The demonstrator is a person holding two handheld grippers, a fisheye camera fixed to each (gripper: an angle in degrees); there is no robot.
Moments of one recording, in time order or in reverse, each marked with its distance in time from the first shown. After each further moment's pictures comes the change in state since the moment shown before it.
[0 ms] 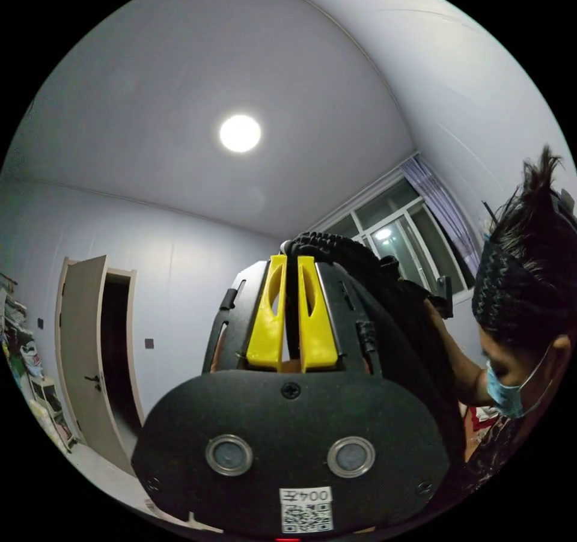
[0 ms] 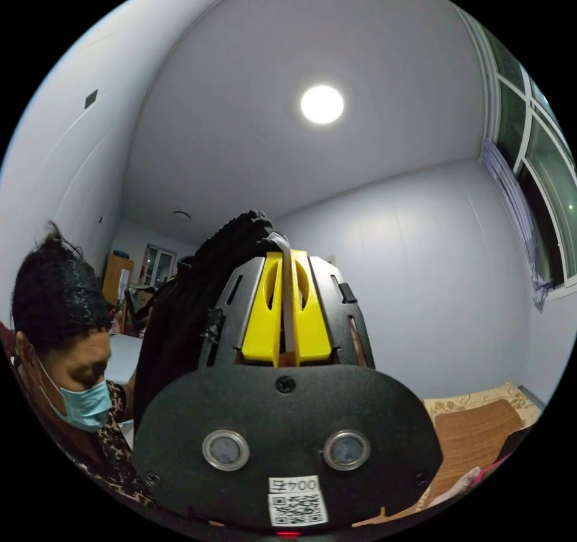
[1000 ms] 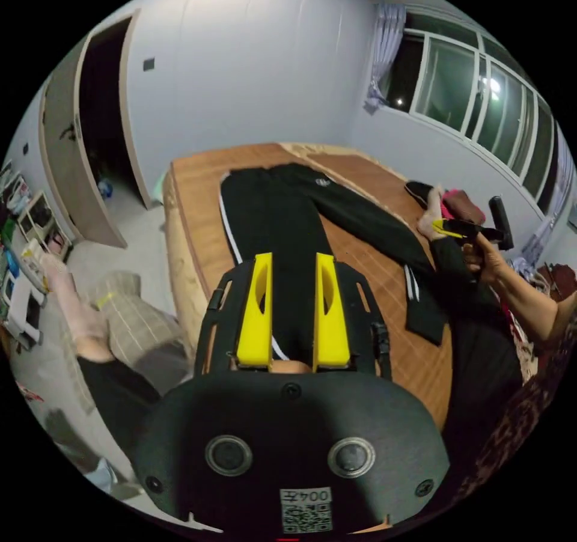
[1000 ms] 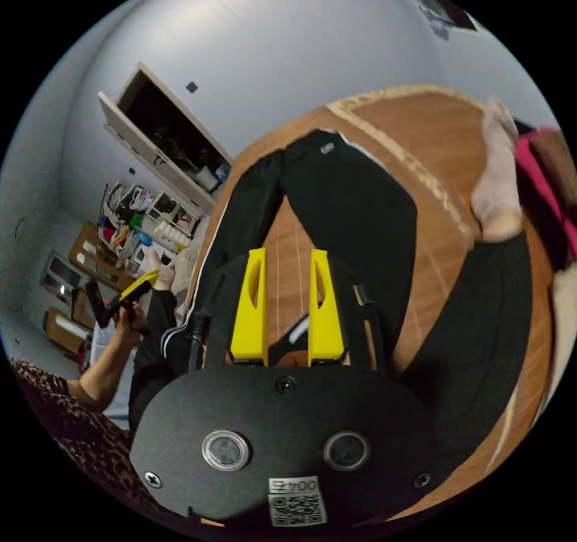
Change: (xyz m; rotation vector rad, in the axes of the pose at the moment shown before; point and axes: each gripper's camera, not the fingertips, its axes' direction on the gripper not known) left arm -0.170 0.828 0.126 -1.243 -0.047 -0.304; right arm 0.358 0.627 0.050 -1.035 0.464 0.702
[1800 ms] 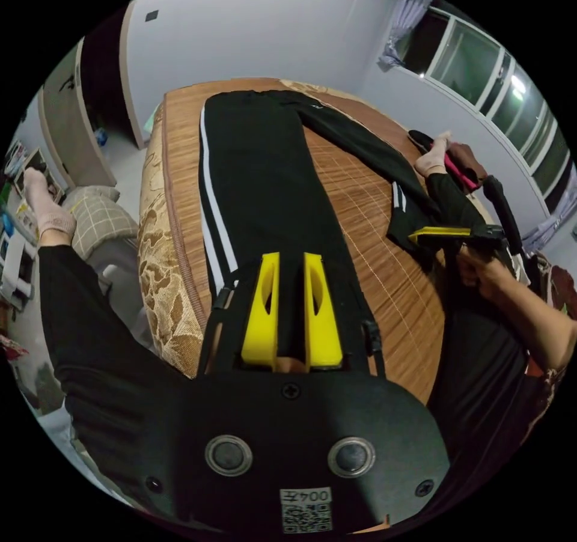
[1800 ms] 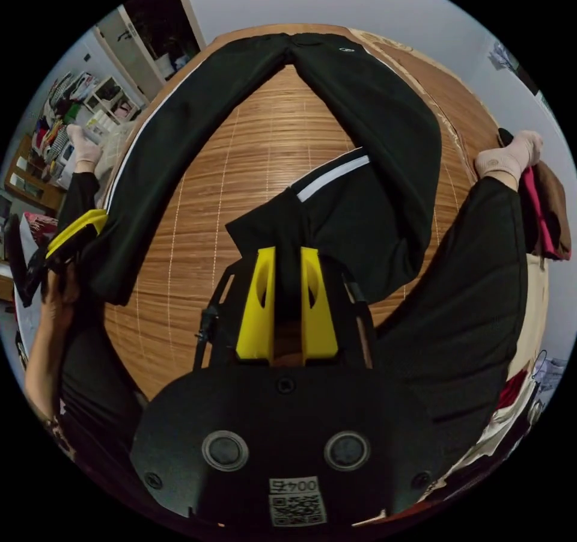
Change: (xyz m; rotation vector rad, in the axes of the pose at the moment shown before) left arm -0.096 0.177 0.081 -0.201 0.020 -0.073; right arm 0.002 0.128 0.129 -0.435 0.417 -0.161
